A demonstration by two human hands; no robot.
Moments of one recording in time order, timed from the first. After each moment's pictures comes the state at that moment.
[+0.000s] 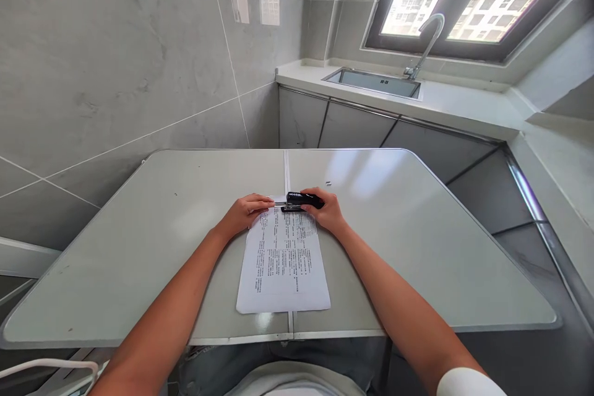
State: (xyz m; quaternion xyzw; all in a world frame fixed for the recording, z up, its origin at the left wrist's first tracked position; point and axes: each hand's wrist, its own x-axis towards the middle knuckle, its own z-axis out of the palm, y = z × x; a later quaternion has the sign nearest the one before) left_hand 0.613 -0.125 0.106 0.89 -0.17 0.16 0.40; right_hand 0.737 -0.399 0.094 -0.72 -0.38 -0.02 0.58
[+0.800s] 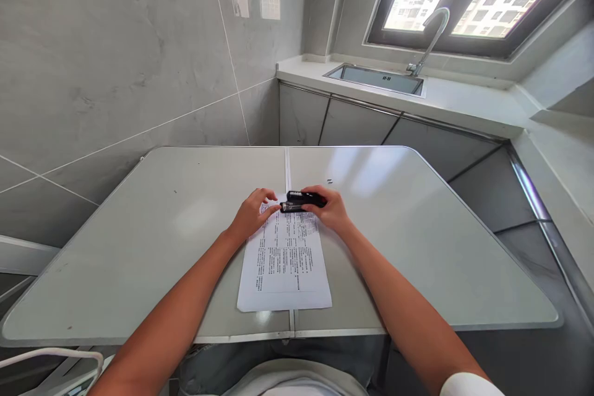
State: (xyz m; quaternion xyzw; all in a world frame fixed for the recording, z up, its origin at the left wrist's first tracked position) left_hand 0.608 -0.166 0.121 0.92 -0.05 0.17 0.36; right_hand 0.728 -0.406 0.111 -0.72 -0.38 0.02 0.58
